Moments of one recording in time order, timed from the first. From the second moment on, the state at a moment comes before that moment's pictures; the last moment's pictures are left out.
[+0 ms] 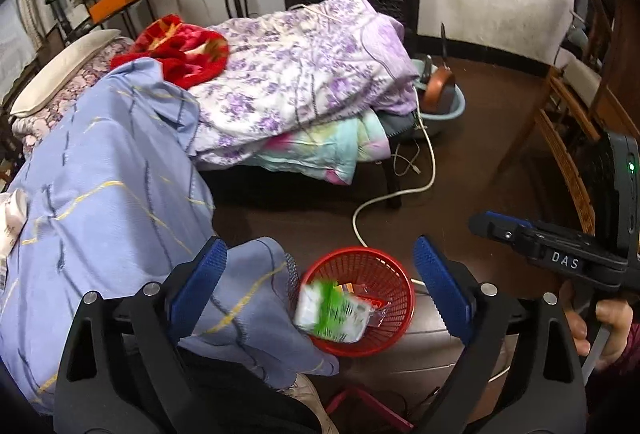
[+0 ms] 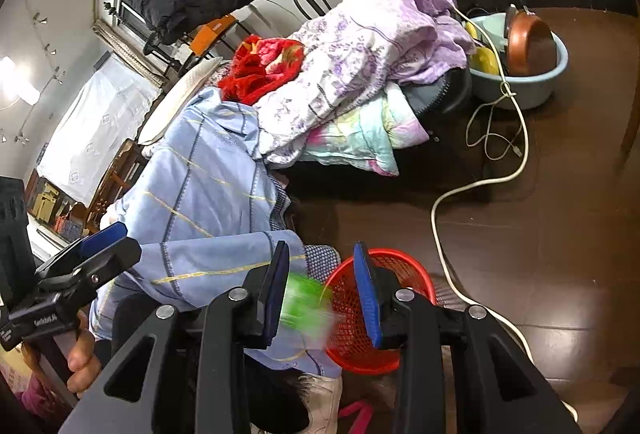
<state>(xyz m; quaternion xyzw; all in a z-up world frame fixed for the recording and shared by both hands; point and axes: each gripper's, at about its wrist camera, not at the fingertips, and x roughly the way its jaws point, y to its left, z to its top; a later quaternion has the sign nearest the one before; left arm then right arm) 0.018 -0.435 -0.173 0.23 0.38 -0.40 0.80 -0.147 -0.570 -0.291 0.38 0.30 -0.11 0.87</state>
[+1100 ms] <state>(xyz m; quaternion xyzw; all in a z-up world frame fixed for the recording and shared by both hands) 0.022 -0.172 -0.033 0.05 0.24 -0.26 0.93 -0.110 -0.373 -0.071 0.15 0.20 0.01 0.97</state>
